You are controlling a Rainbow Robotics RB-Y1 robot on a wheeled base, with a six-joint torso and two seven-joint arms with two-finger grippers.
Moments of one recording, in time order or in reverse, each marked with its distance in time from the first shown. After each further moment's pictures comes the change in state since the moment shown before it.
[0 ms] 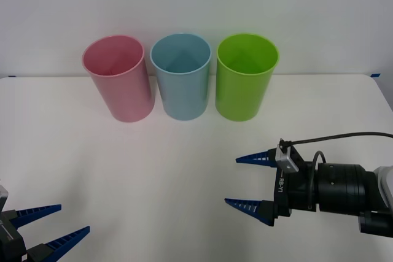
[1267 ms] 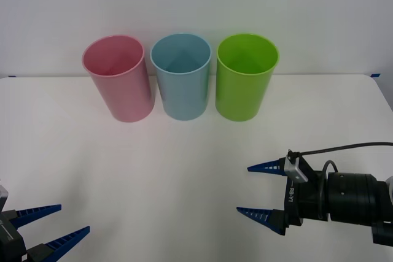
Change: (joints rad) right arm 0.050 -0.047 -0.009 0.000 0.006 0.017 0.026; left arm 0.000 0.000 0.000 0.000 0.000 0.000 0.000
